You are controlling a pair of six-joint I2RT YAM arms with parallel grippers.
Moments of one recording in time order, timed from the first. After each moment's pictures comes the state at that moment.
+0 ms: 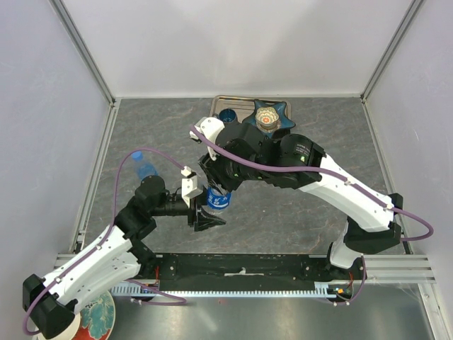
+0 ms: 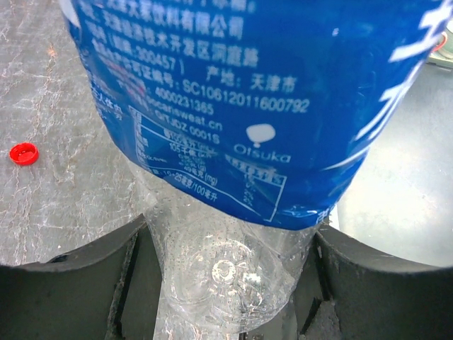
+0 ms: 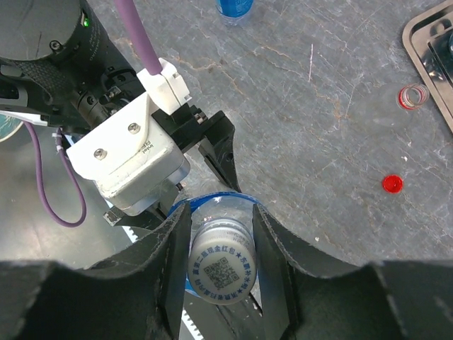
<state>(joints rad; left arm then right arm) -0.68 0.69 0.51 0.01 0.79 -0.06 1.22 1.67 2.21 -1.23 0.13 0.24</state>
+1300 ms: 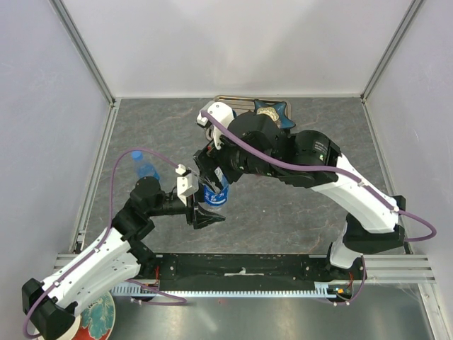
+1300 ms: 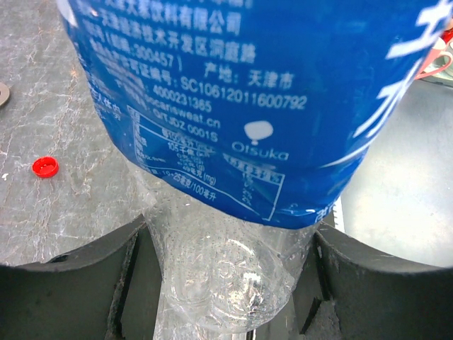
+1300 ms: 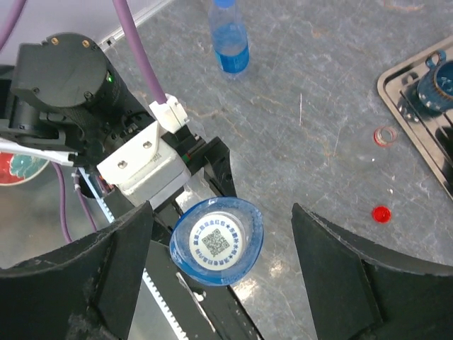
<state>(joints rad) -0.67 0.66 0.51 0.06 0.77 -0.09 1.23 1.68 2.35 -1.21 0.19 0.23</state>
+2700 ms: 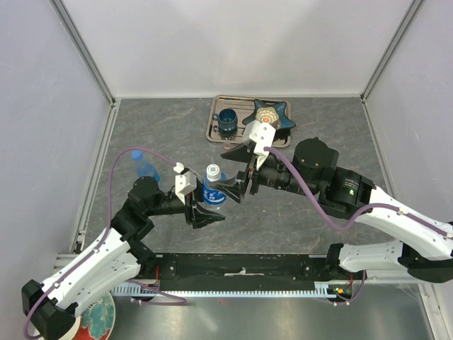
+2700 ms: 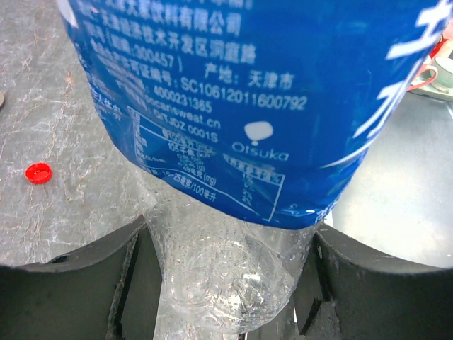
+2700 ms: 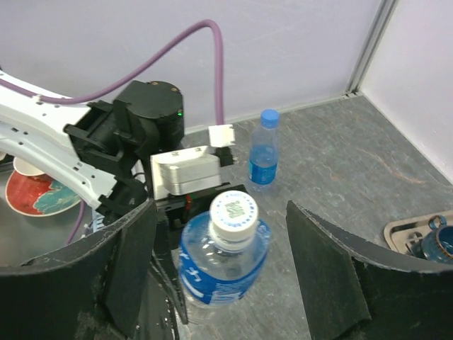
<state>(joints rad) -0.66 0.65 0.51 0.08 0.79 -0.14 1.18 1.14 1.46 -0.33 -0.07 0.00</state>
